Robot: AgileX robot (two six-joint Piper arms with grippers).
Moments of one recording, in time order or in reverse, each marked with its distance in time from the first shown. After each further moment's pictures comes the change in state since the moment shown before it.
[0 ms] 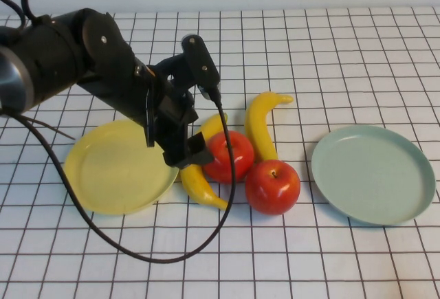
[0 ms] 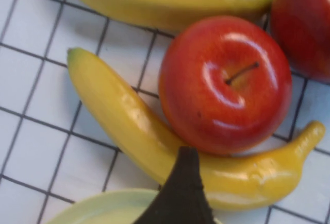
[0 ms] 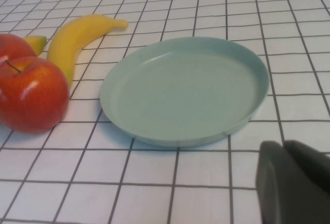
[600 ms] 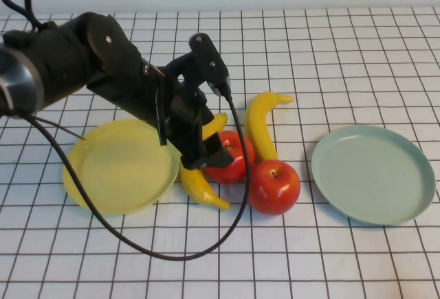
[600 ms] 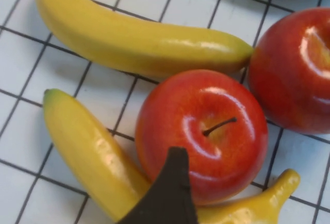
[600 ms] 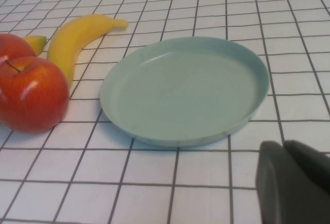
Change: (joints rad) right arm 0.000 0.000 0.000 0.000 0.000 0.000; left arm -0.004 0.029 0.000 -0.156 -0.022 0.050
